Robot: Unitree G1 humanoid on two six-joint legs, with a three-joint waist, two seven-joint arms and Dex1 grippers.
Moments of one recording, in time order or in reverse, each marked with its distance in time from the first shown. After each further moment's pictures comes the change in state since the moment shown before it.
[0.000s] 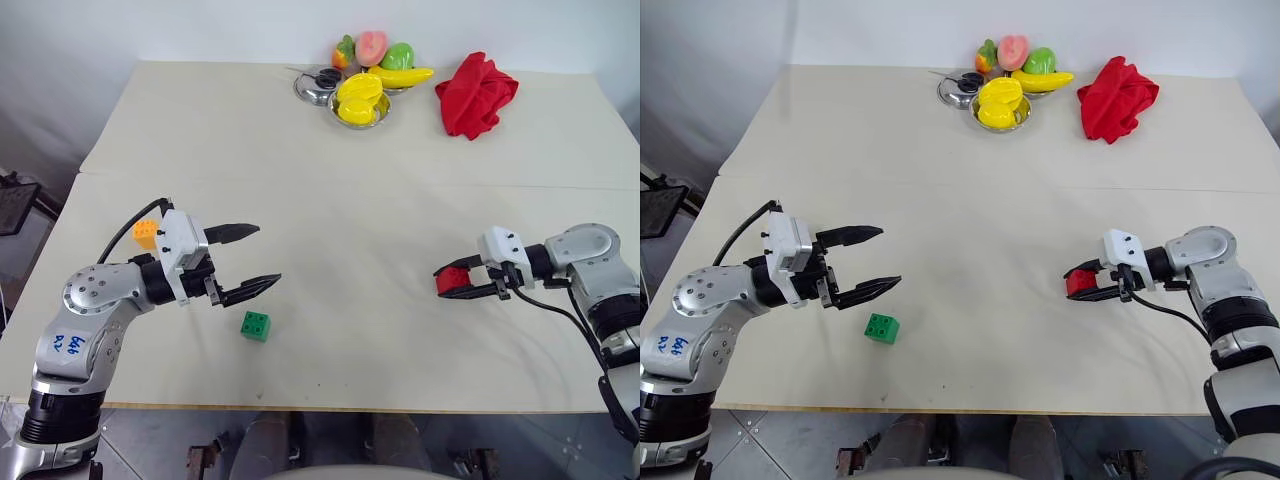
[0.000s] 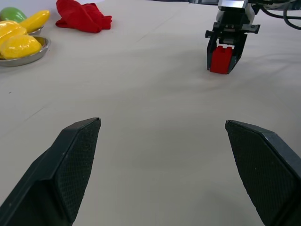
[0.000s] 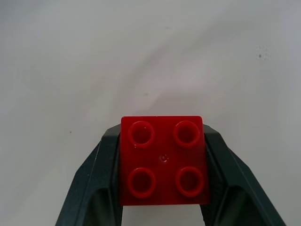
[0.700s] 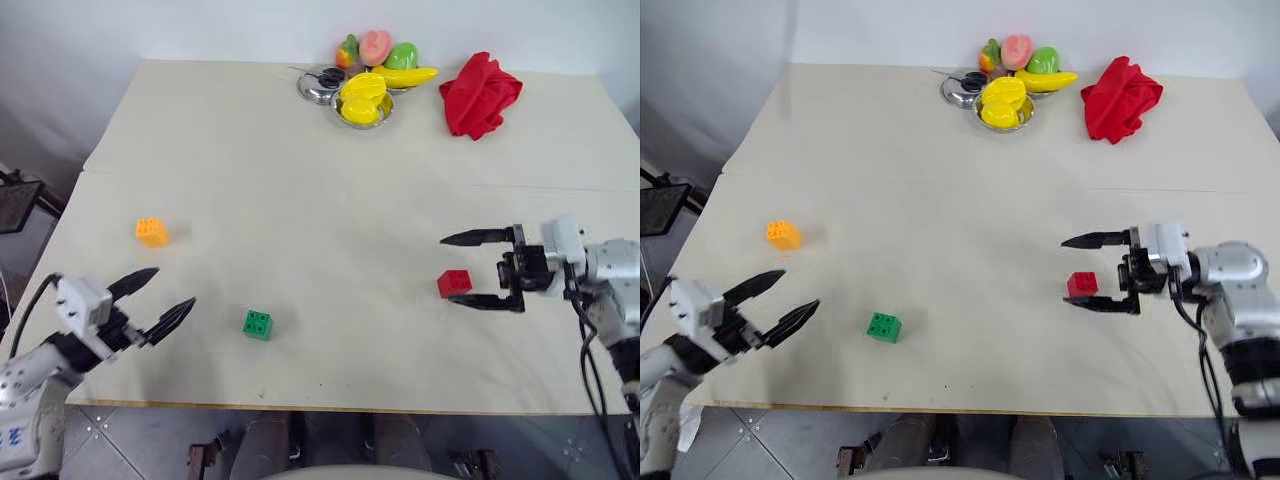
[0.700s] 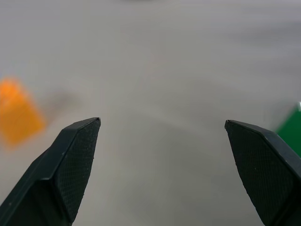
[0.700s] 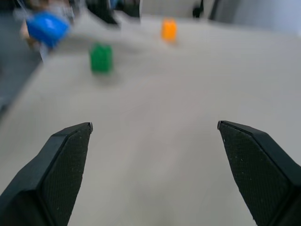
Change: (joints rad) left arm 0.497 -0.088 0.386 0.184 0.006 -0.268 0.013; right arm 0.429 -0.016 -0.385 -0.585 0.392 0.167 -0.022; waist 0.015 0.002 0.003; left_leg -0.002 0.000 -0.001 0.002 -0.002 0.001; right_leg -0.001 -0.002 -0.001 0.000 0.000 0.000
